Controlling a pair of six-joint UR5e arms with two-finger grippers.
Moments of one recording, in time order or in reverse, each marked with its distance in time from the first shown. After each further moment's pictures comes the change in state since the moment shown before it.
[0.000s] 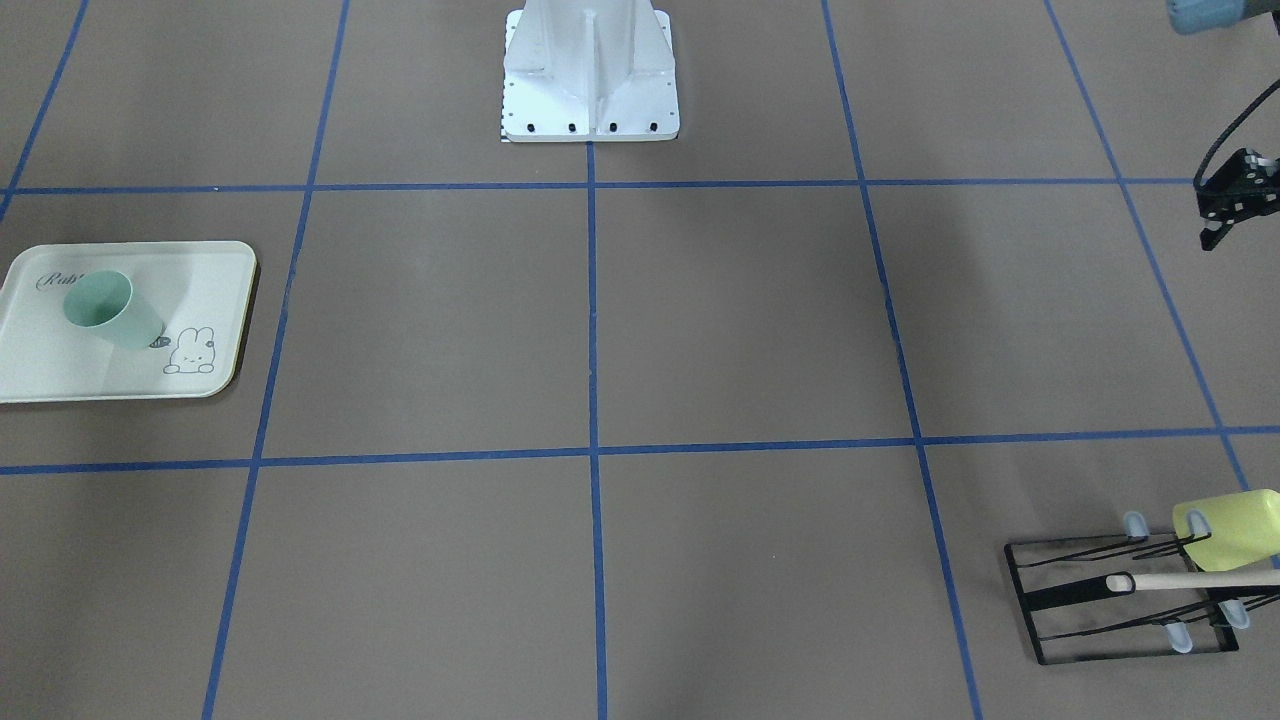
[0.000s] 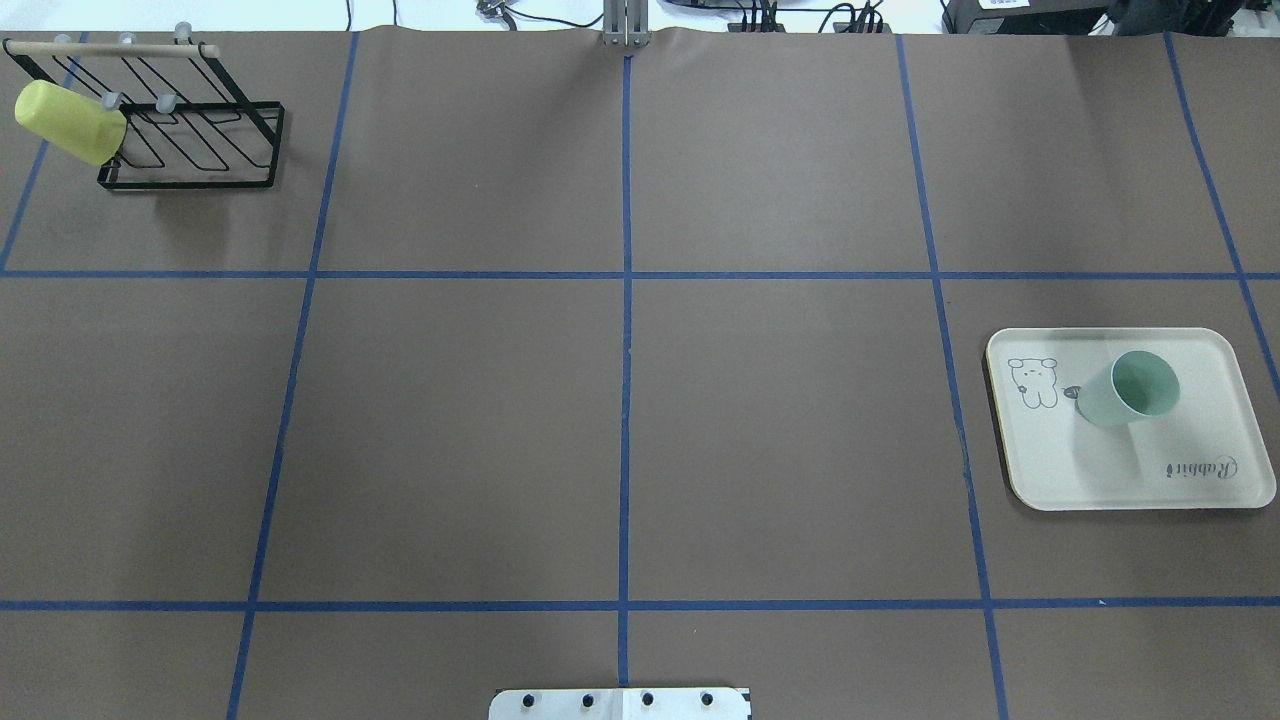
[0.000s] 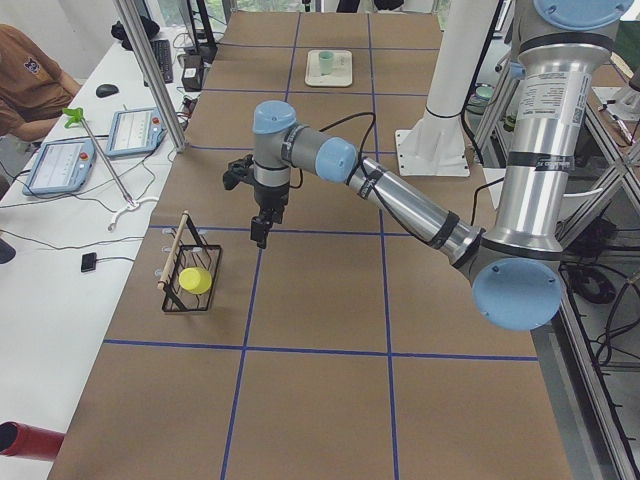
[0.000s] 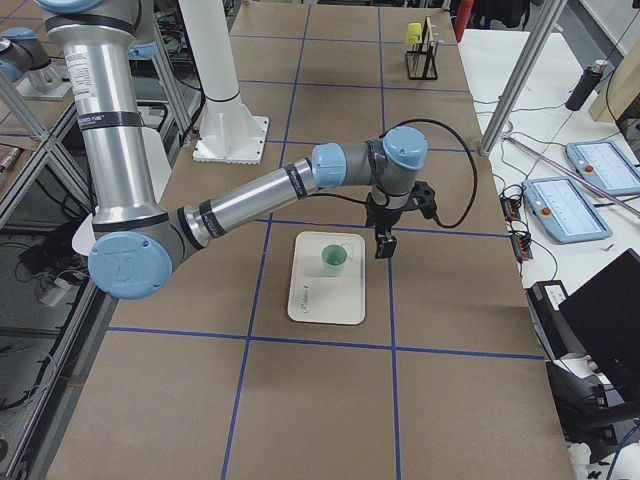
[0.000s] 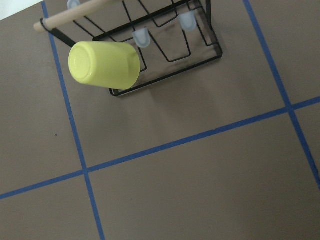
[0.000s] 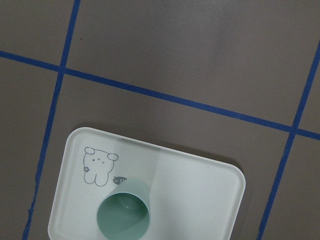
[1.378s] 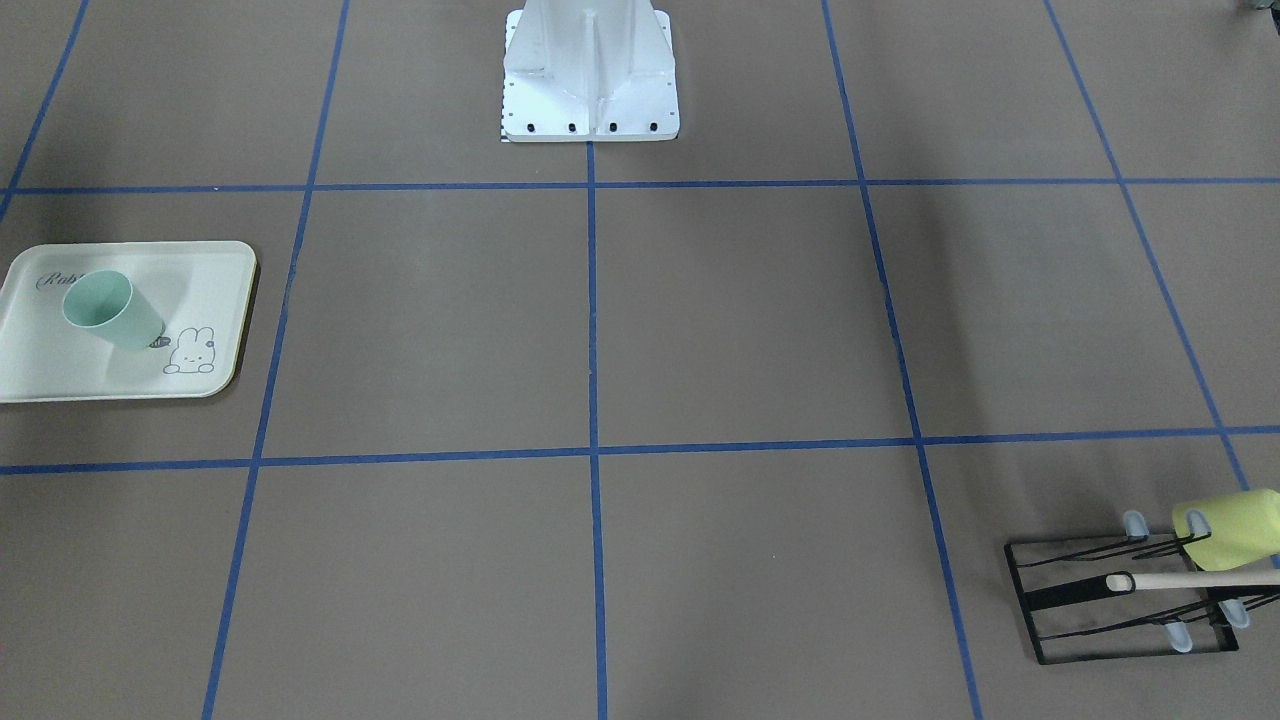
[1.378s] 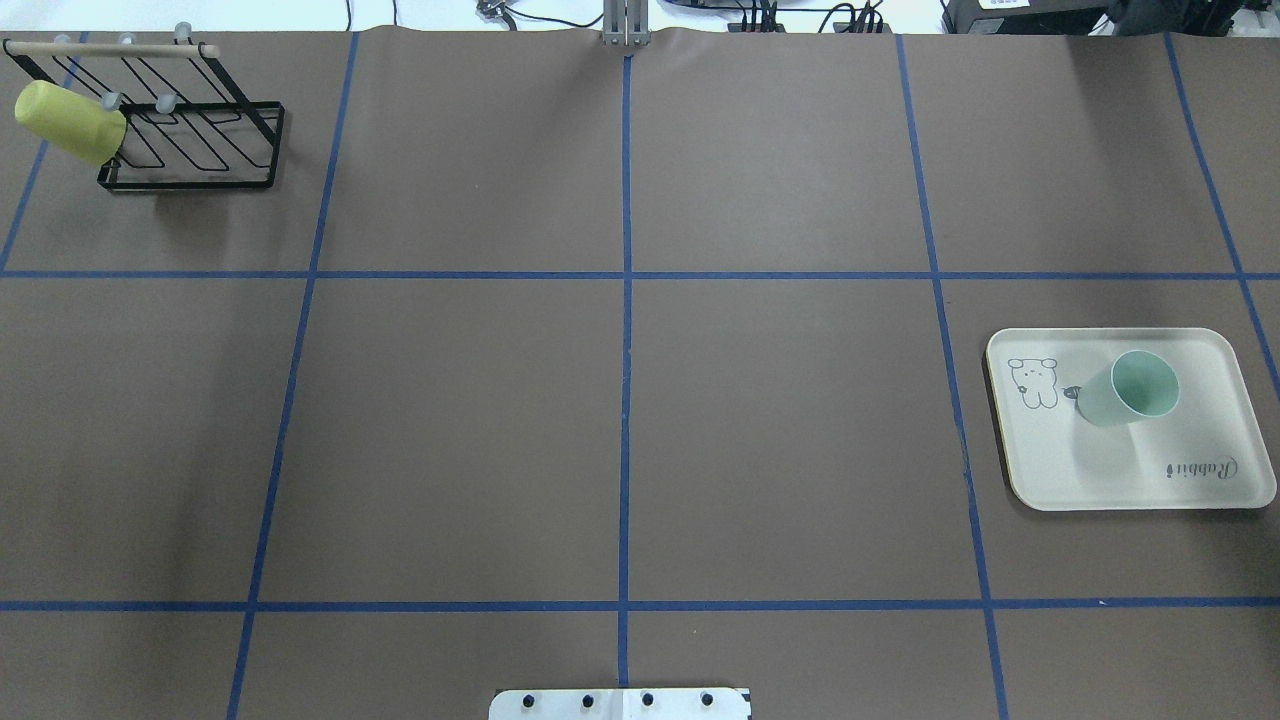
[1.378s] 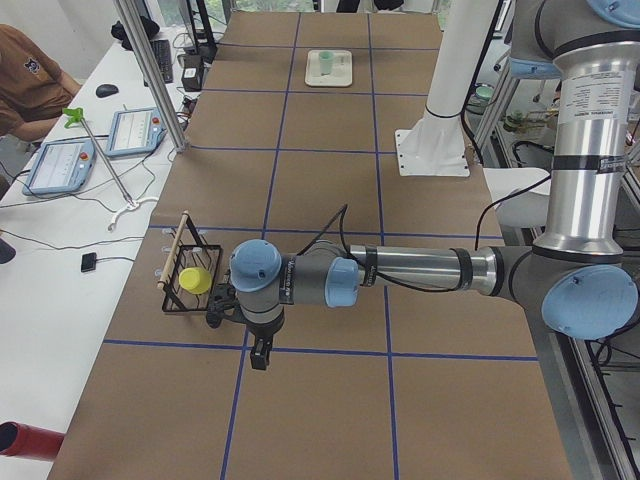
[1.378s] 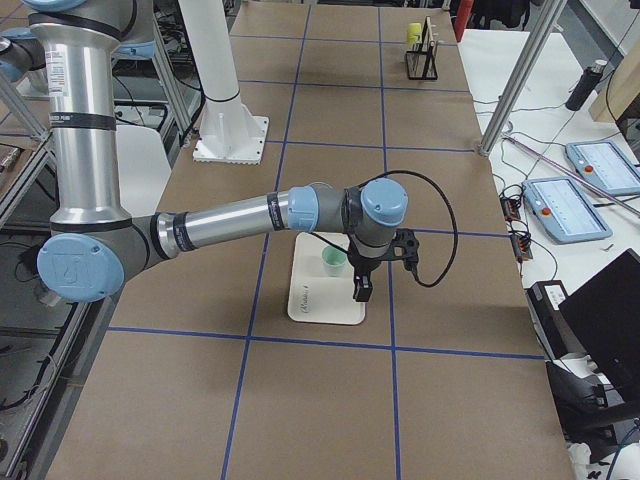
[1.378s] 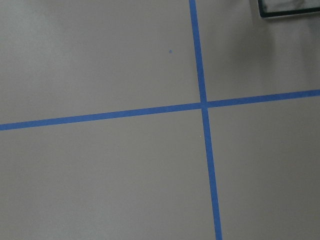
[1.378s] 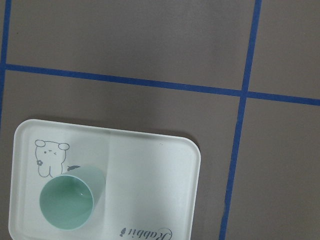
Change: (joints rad) left arm -0.242 0.081 0.387 -0.231 -0.120 0.173; right arm 0.082 -0.125 -0.063 0.084 0.033 0.004
